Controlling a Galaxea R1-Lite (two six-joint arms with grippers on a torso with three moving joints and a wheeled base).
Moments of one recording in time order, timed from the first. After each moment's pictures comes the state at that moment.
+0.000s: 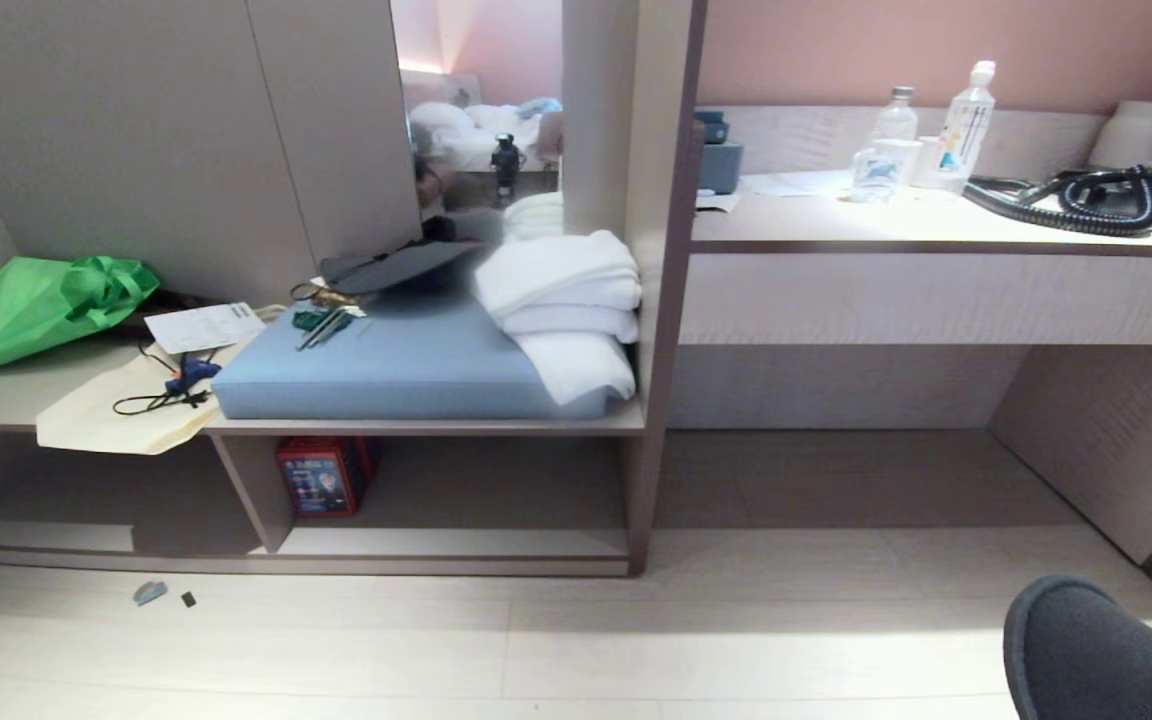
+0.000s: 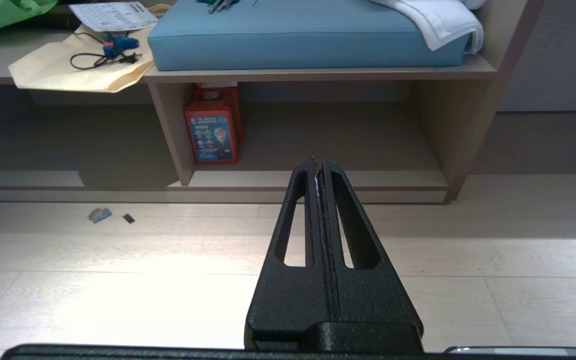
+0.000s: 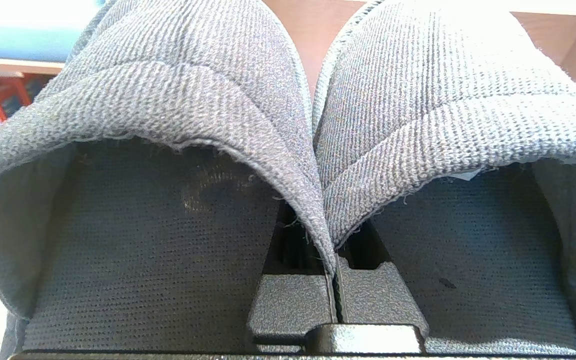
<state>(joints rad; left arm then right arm) 0.00 0.00 0.00 0.00 0.00 0.00 0.00 0.00 0.00 0.00 0.00 -0.01</state>
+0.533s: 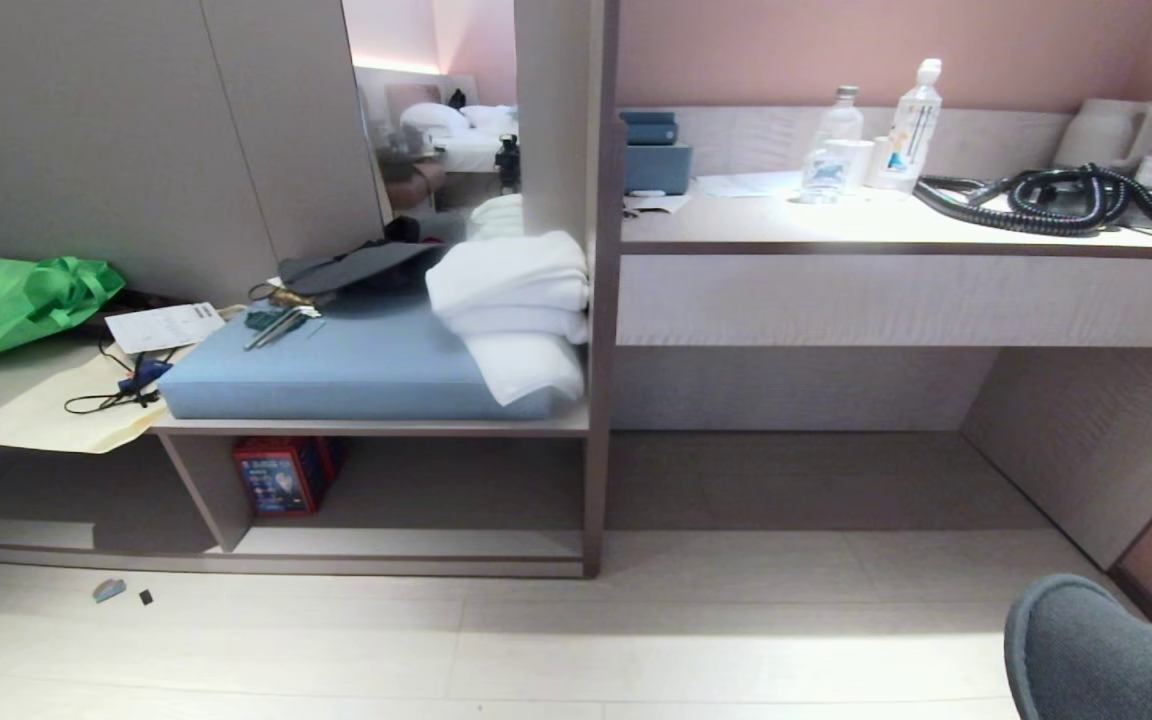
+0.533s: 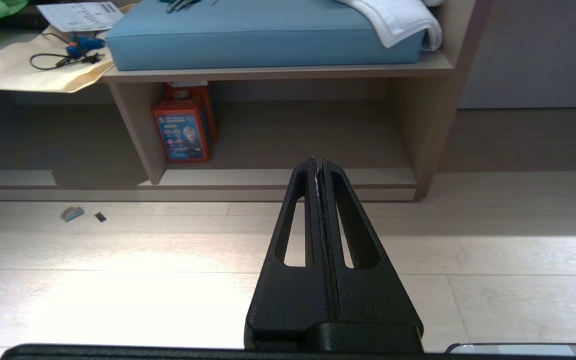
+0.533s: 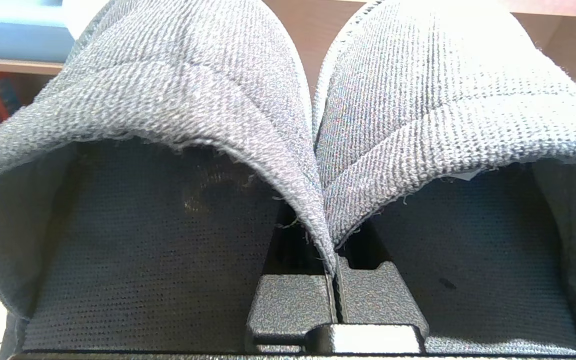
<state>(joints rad) 0.00 0.00 0.00 0.00 0.00 0.01 0.00 0.00 0.00 0.00 0.00 -0.01</state>
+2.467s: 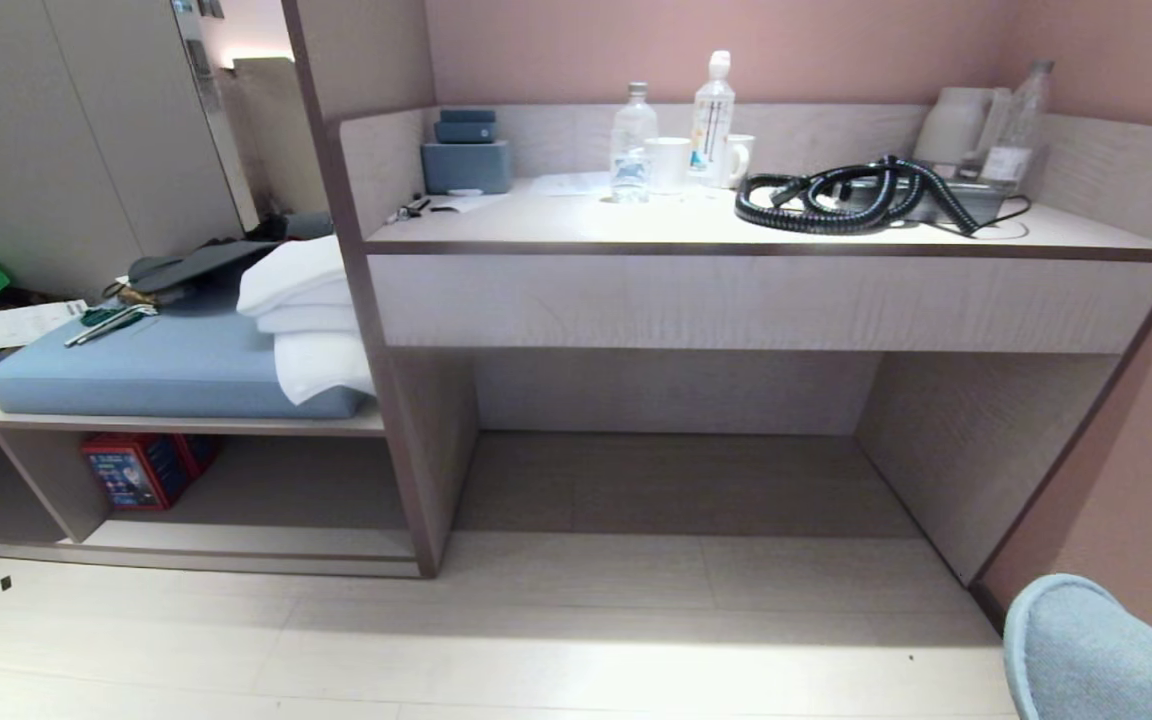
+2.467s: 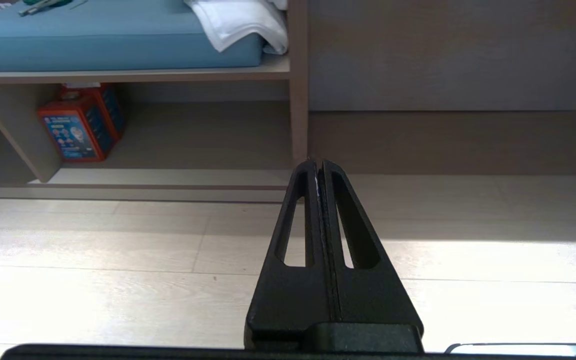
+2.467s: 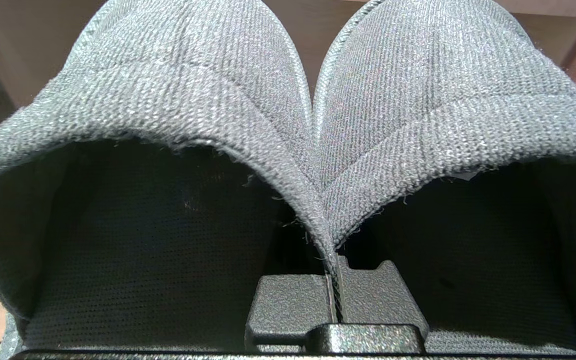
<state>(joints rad) 0.00 0.00 0.00 0.00 0.00 0.01 0.00 0.00 0.00 0.00 0.00 -0.01</state>
